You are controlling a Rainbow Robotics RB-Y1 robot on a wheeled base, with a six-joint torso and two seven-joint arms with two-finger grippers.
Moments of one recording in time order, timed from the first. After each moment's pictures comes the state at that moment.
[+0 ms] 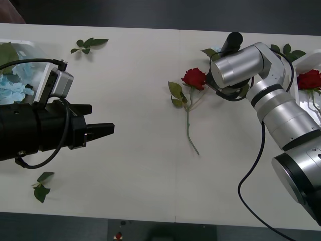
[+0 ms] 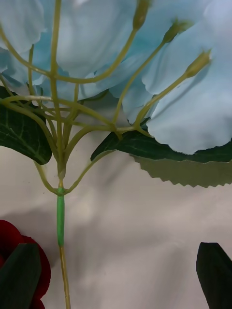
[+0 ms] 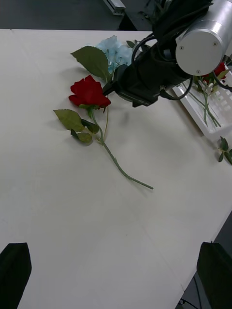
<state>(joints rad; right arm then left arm) -0.91 -0.28 0.27 -0.90 -0.21 1.12 0.50 0.04 0.79 0.04 -2.31 1.35 1.00 -1.75</state>
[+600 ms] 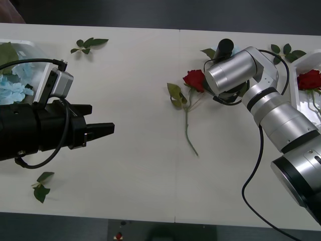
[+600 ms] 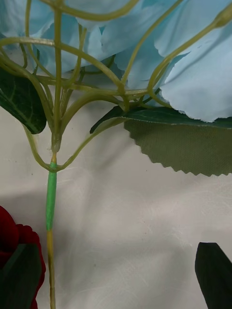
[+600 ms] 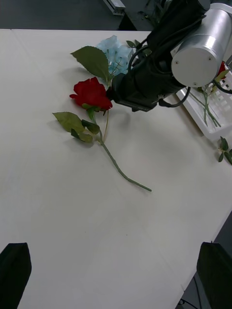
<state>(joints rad) -0.91 -0.28 0.35 -0.89 -0.21 1.12 0.50 0.04 0.79 0.04 -2.31 1.35 1.00 -1.75</state>
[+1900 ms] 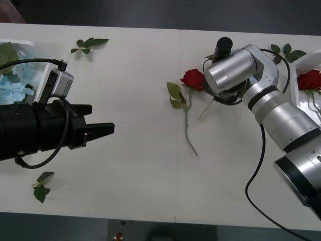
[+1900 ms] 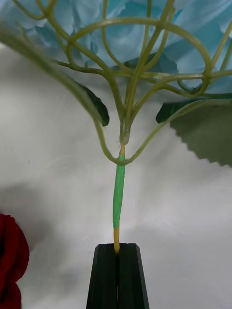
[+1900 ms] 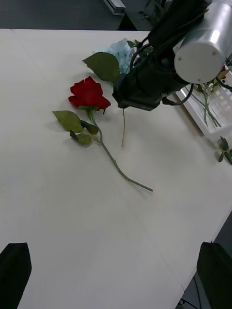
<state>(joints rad) -0.91 -0.31 0.39 -0.93 -0.26 1.18 0.51 0.04 0.79 0.04 -2.31 1.35 1.00 -1.75</state>
